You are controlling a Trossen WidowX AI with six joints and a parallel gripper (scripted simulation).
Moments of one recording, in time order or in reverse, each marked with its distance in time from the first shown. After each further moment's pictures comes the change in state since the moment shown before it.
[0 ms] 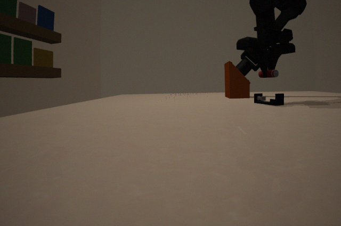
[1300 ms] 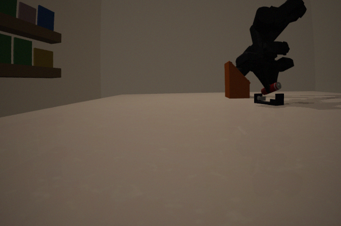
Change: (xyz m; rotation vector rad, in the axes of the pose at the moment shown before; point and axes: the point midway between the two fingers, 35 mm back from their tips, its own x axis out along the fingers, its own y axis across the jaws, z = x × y) arm 0.043 0.001 0.004 -0.008 -0.289 -0.035
